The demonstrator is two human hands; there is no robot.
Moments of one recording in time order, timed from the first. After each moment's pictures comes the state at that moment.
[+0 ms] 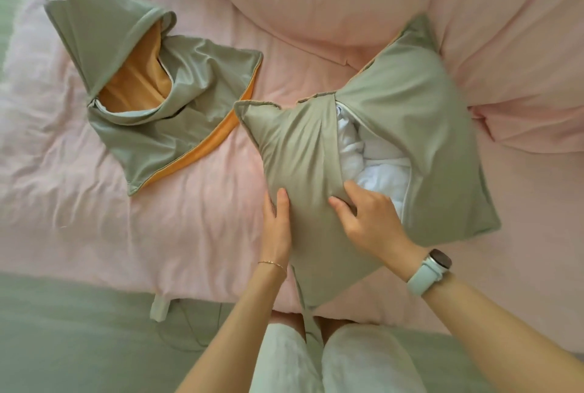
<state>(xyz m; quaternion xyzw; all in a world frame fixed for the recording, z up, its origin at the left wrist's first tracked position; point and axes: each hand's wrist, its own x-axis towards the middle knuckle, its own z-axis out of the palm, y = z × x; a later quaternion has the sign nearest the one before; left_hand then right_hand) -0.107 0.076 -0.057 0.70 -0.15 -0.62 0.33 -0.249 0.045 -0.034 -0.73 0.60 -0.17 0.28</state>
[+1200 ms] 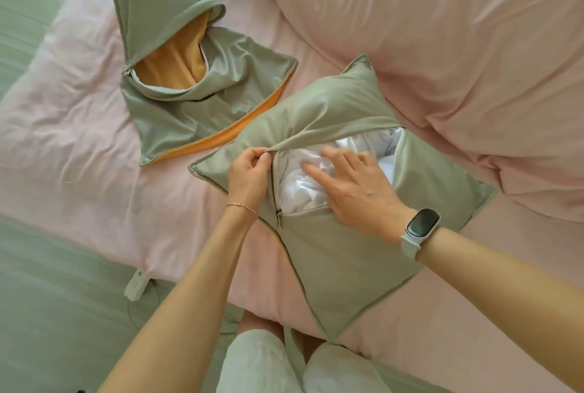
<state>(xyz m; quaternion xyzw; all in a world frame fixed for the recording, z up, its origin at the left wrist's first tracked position) -0.061 0.014 -0.052 0.75 -0.23 -0.46 0.41 -0.238 -0.021 -0.042 -0.94 0.32 -0.05 0.06</state>
